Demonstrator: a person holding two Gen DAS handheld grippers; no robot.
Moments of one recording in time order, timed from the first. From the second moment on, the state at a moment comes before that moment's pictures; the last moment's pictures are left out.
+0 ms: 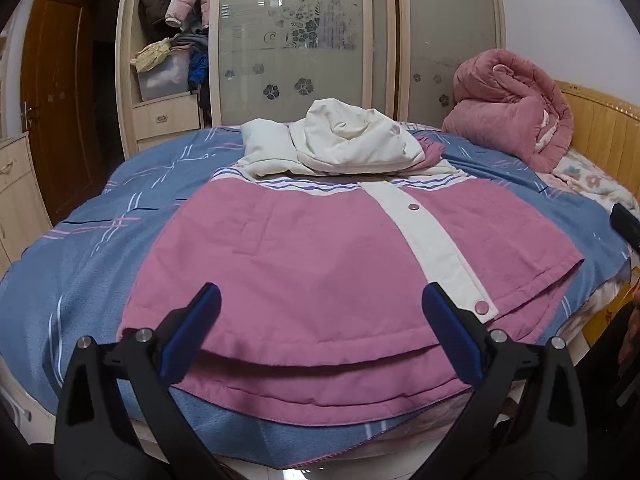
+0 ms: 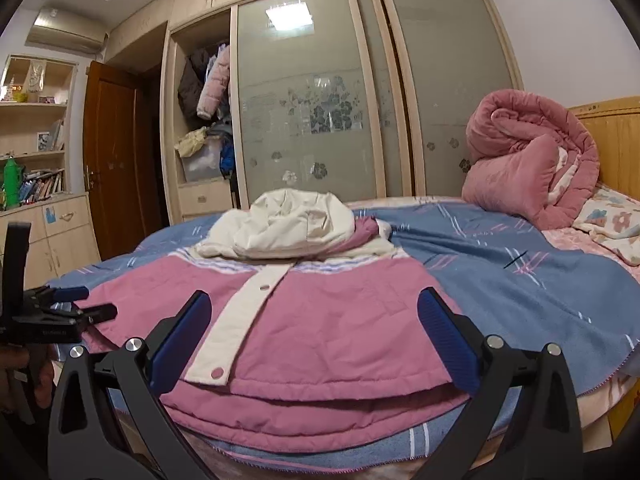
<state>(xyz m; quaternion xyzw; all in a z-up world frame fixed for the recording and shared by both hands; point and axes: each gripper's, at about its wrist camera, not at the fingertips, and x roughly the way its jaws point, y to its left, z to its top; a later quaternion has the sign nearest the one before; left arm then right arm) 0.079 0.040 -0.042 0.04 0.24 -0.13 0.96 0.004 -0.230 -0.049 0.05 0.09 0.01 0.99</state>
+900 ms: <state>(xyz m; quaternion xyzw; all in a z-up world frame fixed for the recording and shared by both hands) 0.080 0.038 -0.047 0.05 0.25 -0.14 0.96 -0.006 -0.270 -0.043 0.10 0.06 -0.03 0.99</state>
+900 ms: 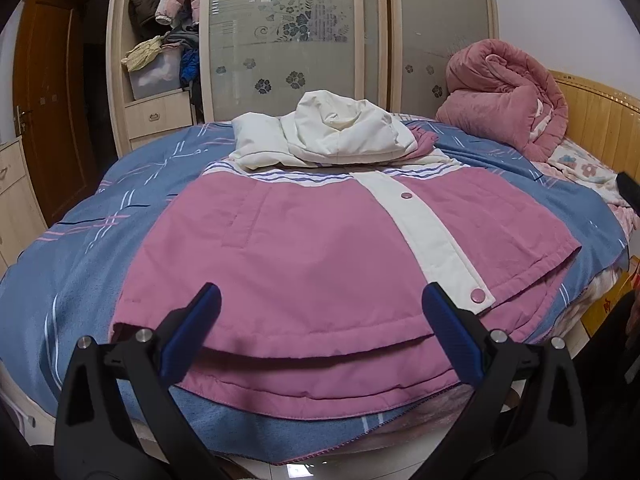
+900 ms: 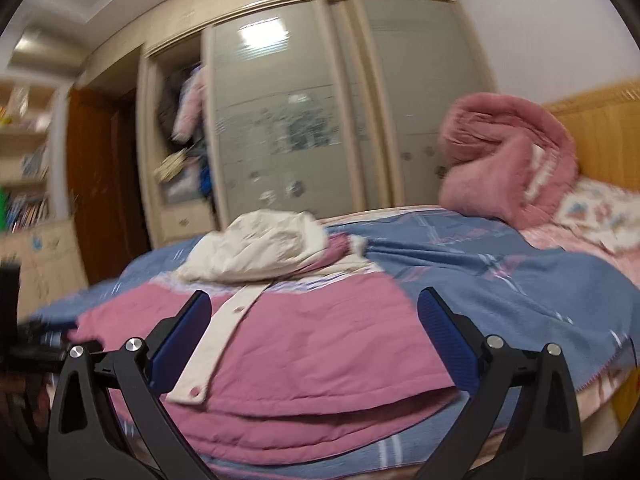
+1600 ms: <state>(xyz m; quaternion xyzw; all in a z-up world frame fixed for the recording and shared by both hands) 0.084 0.051 -0.034 -0.01 0.25 -0.15 0.96 0.065 -0.409 -0.149 0.47 0.25 0.04 0.85</state>
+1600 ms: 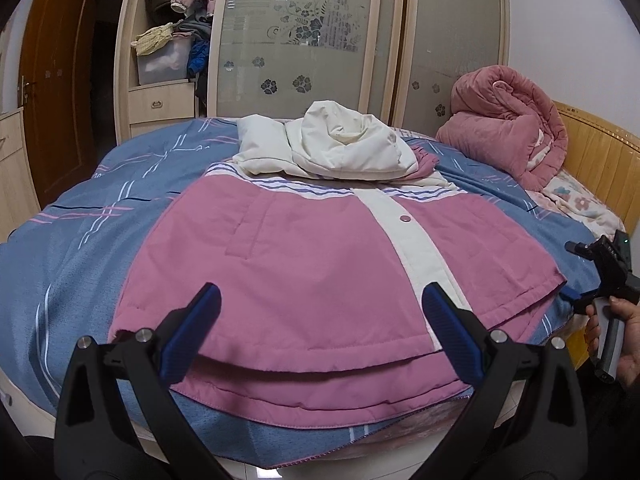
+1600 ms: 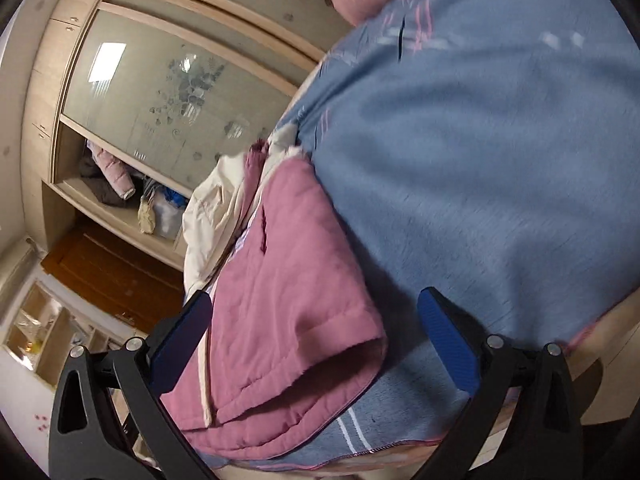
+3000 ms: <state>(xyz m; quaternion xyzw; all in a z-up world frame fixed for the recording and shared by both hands) 0.116 0.190 -0.130 -0.45 0.38 -0.16 0.79 0.094 -0.286 -0.130 0.49 0.28 0.23 0.79</state>
